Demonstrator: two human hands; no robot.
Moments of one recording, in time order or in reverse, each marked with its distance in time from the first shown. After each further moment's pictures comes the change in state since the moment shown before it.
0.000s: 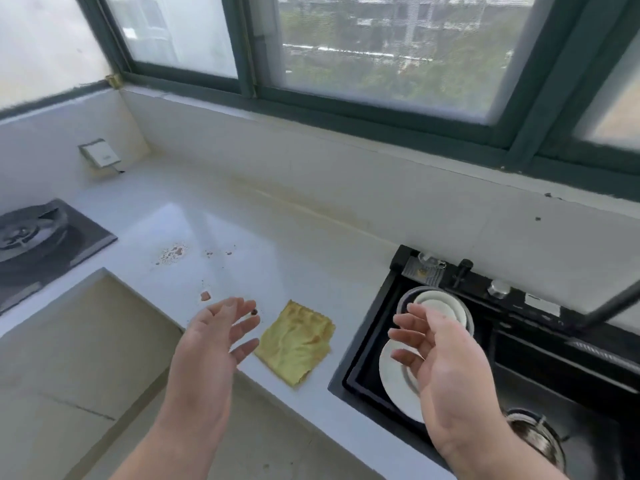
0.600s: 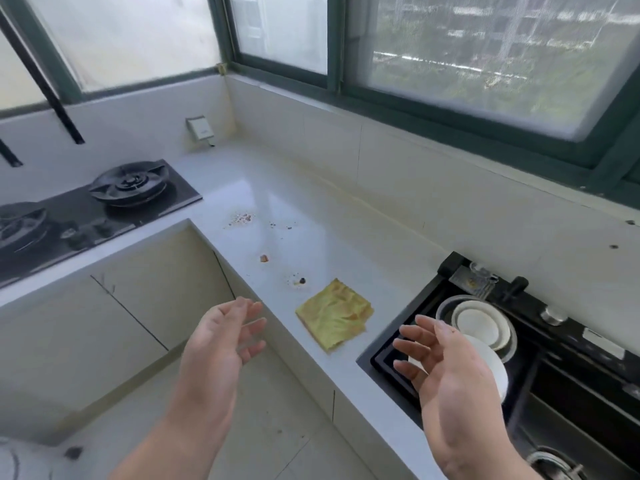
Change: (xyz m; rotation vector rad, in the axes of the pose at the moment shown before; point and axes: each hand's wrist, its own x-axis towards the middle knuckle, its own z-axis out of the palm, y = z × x) left_hand -0.084 -0.017 -0.059 -0.039 0.193 0.063; right_hand -0.050 0.027 -0.008 -0.009 -0.160 0.112
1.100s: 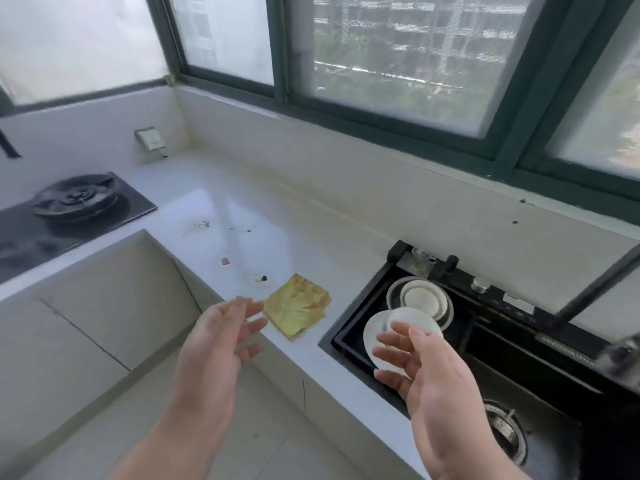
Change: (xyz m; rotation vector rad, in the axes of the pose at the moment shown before) left_hand -0.061 -0.010 0.023 0.000 -0.168 0.002; right_hand -0.069 -0.021 -0.061 -0.089 0.022 -0.077
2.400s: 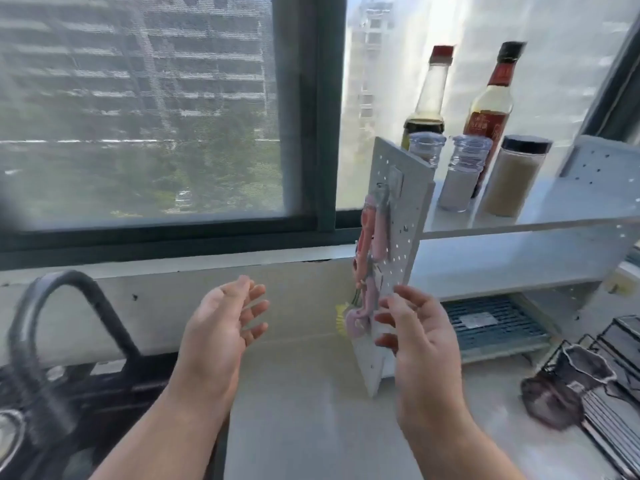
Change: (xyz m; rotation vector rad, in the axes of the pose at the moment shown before) left_hand -0.427 -0.156 0.618 0.123 -0.912 -0.074; right_hand -0.108 -0.273 -0.645 0.101 0.706 -0.722
